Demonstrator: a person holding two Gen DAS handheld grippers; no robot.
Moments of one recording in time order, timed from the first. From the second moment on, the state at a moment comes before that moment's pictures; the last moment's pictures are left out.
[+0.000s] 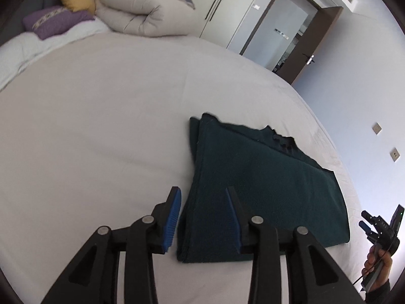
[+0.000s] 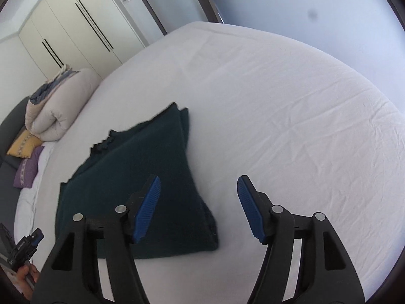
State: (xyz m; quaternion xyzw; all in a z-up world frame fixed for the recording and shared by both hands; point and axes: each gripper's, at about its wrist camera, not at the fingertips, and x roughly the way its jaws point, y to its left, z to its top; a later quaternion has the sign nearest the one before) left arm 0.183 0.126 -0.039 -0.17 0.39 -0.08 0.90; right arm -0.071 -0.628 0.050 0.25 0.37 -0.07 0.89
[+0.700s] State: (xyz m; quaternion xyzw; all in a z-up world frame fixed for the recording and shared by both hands) left arm 0.324 0.058 -0.113 -0.12 0.43 -0.15 0.88; right arm 0.154 -0.507 -0.048 0.40 0.43 0.17 0.79
